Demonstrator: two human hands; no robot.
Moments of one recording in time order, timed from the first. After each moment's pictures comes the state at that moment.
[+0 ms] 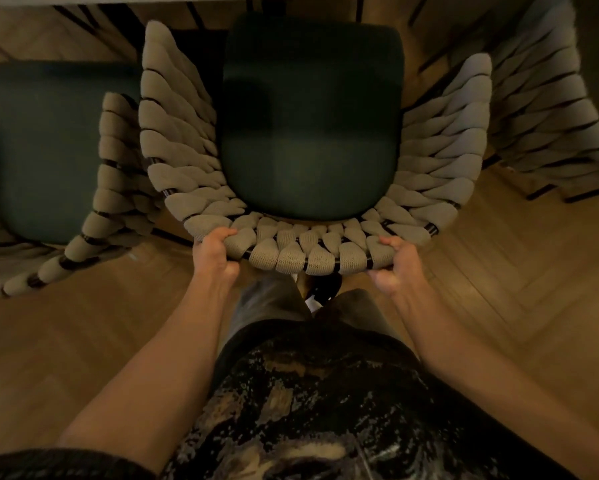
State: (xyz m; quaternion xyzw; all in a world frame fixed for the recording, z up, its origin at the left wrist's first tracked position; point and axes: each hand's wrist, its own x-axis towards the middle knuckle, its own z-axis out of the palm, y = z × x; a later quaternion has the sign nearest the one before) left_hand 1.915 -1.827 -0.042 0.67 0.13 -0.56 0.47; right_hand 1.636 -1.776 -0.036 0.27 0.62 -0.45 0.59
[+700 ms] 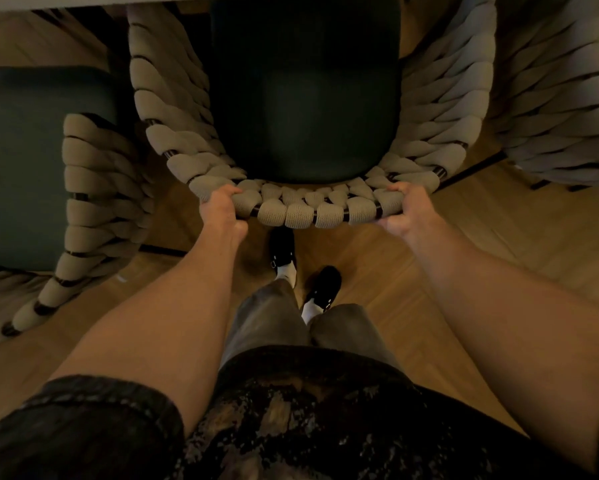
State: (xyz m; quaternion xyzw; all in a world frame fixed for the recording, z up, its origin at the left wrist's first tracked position) left_hand 1.880 -1.956 -0.089 0.70 0.11 -0.57 0.41; right_hand 1.596 -1.913 -0.075 0.22 0.67 -0.39 0.59
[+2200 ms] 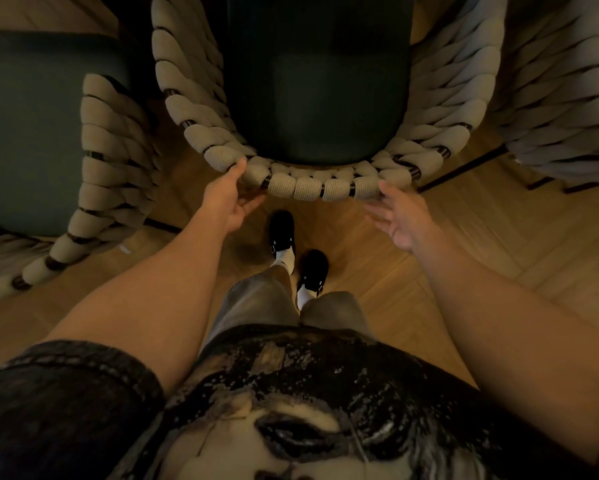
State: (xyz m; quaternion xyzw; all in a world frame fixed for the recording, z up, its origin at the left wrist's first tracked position) left_hand 1.907 -1.921 -0.054 0.66 0.01 -0.68 0.31; right_hand 1.621 -1.857 -0.041 0.01 0.71 -0.32 0.63
